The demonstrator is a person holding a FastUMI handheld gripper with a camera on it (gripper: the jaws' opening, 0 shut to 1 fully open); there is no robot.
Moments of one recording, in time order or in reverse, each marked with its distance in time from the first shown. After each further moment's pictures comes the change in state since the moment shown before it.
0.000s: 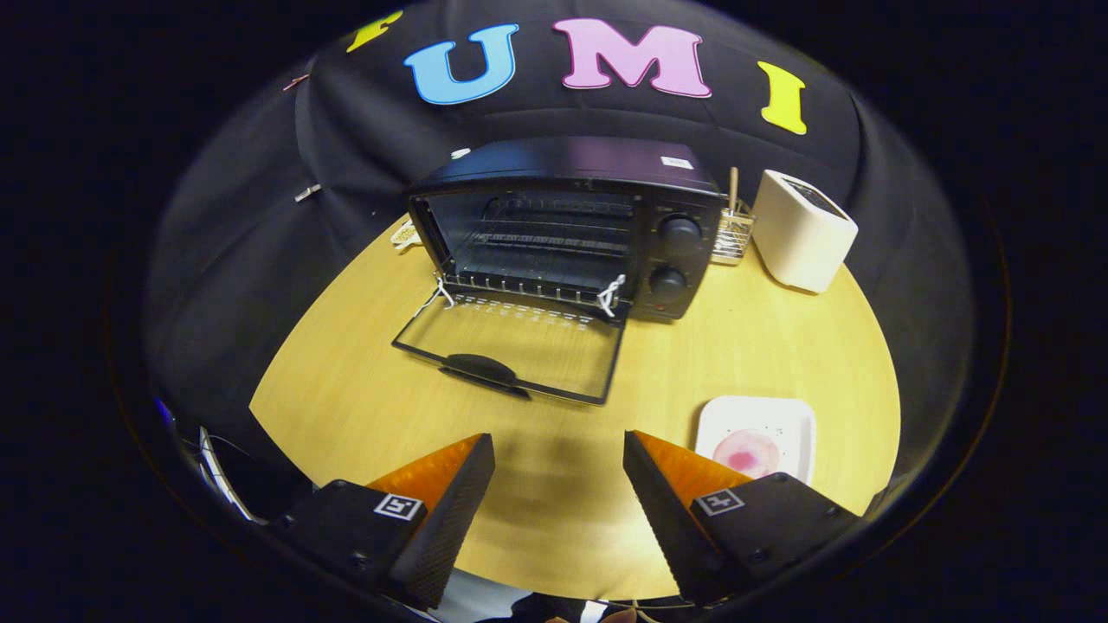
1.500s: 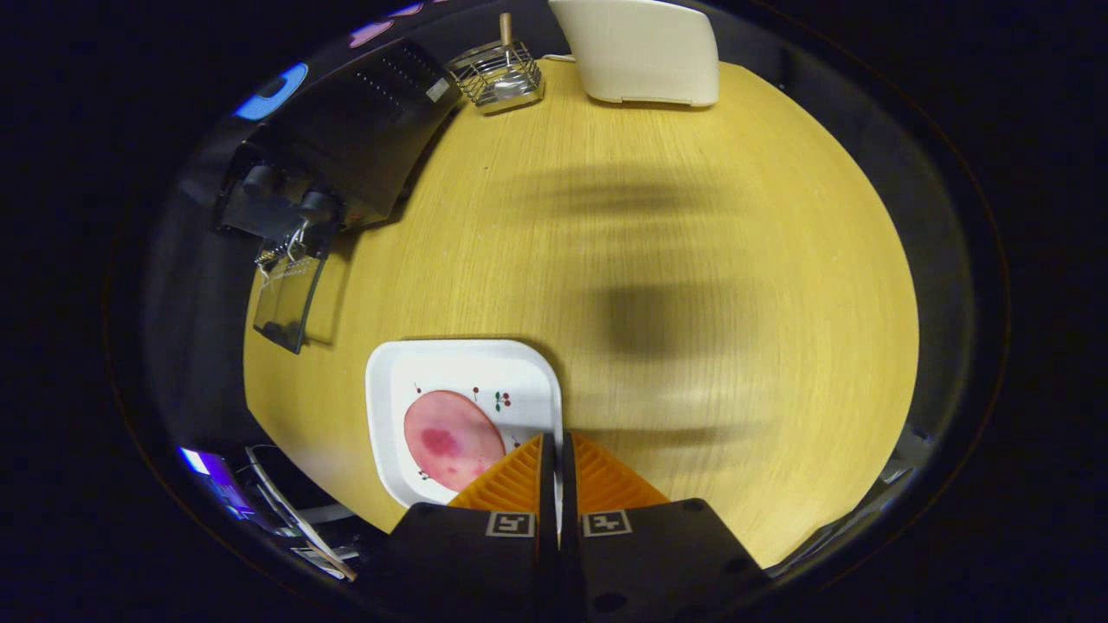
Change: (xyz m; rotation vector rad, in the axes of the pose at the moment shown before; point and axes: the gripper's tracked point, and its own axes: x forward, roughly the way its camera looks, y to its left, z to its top) arm 0.061 -0.244 -0.086 0.290 0.494 0.093
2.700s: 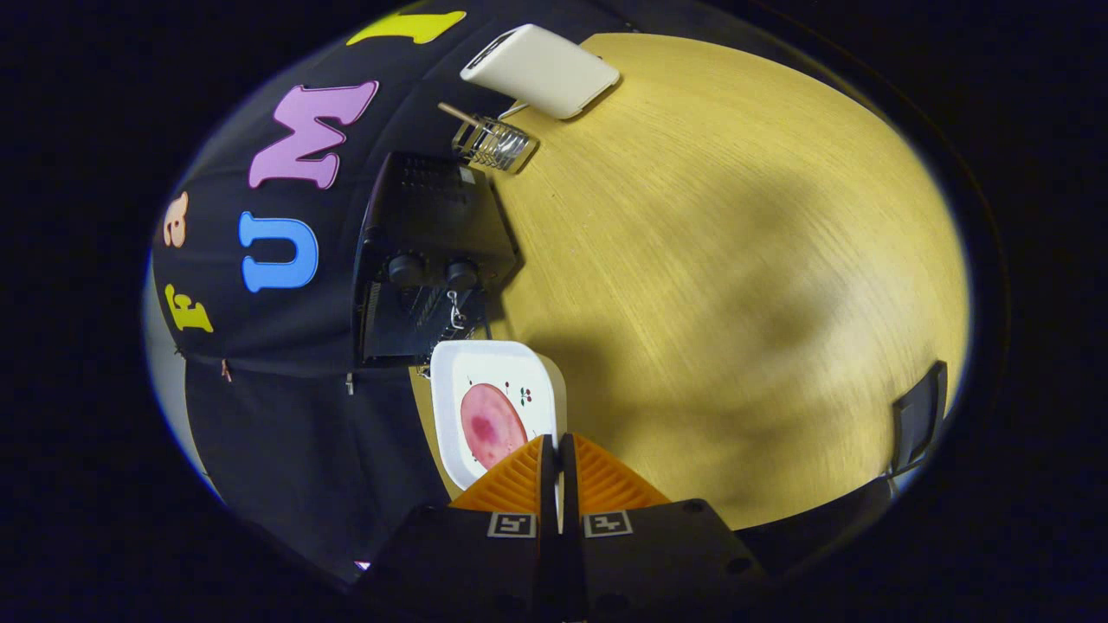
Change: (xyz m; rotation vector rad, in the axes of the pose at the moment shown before) arm -0.057 0.148 -0.023 0.564 -0.226 0.414
